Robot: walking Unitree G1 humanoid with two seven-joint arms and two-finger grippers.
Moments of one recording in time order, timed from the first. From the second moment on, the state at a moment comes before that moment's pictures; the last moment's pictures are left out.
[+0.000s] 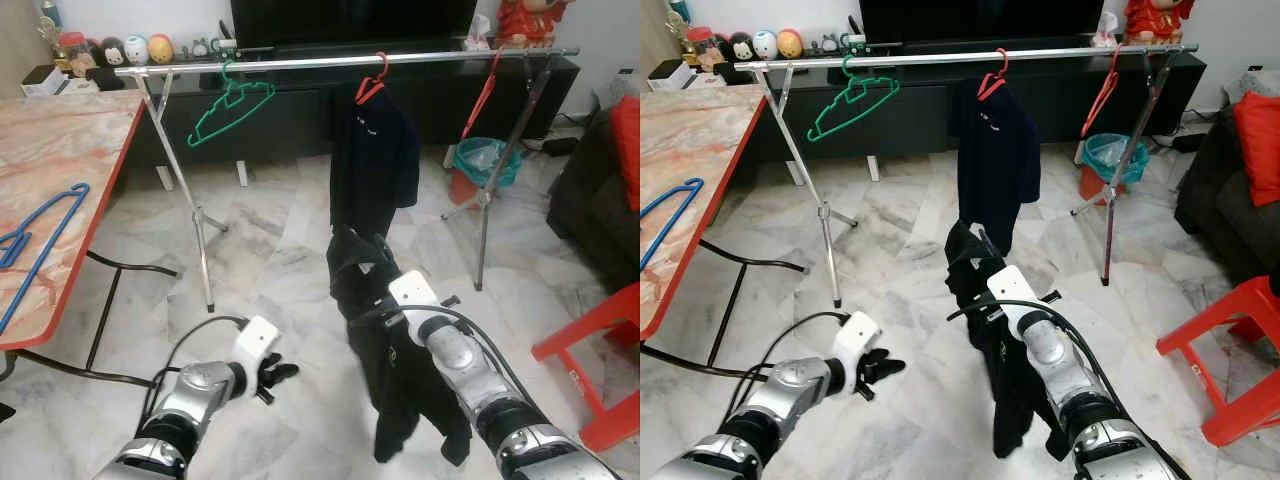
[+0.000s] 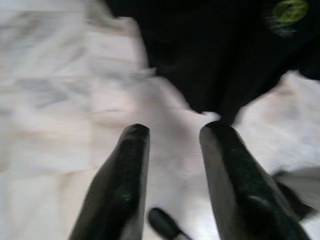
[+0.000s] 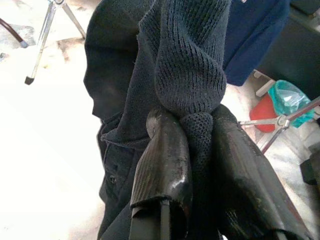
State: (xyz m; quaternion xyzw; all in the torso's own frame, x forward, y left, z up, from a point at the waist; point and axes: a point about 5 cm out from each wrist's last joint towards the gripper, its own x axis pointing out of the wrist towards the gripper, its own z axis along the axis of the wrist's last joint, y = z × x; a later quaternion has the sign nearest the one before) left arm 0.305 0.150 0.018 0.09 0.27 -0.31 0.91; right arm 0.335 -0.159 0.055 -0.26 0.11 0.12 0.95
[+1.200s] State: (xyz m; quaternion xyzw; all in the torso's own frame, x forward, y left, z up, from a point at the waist) left arm 0.314 0.161 0.063 0.02 0.16 -0.43 0.89; right arm 0.293 -0.216 0.067 -0.18 0.12 0.42 0.88
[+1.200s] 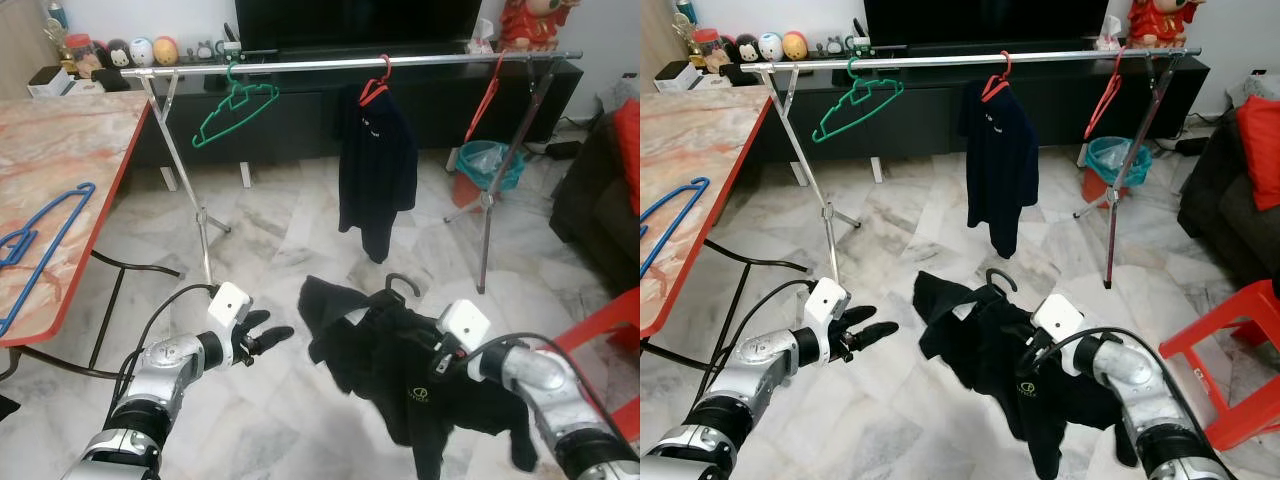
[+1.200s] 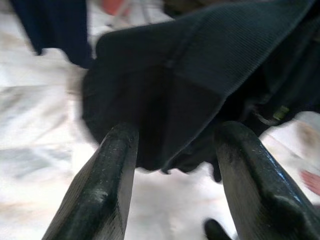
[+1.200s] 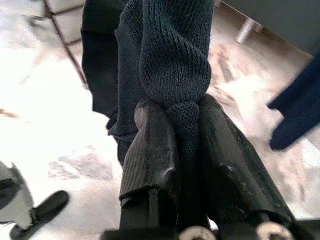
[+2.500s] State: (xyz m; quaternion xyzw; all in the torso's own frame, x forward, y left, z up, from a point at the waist) left arm 0.274 0.130 0.073 -0.07 0.21 -0.63 0.74; right arm 0.269 -0.209 0.072 -0.09 0.18 0.60 0.77
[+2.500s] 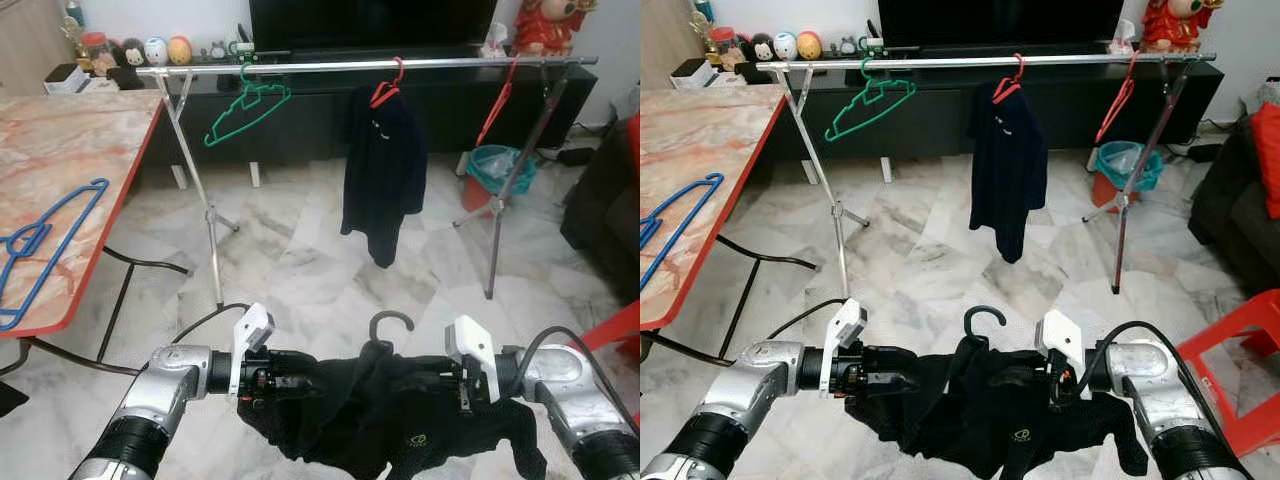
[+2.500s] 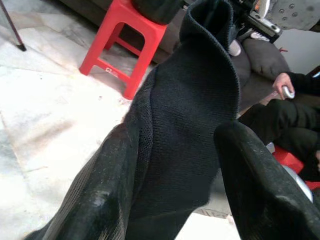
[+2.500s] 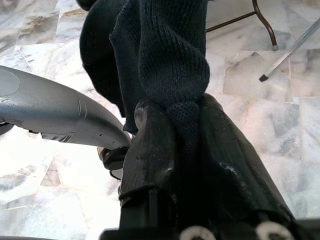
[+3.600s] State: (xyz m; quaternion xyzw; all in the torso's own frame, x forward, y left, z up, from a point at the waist) left arm 0.274 0.106 0.079 -0.02 0.16 -0.65 0.74; right arm 0.270 -0.189 0.082 -0.09 0.16 0.63 0.75
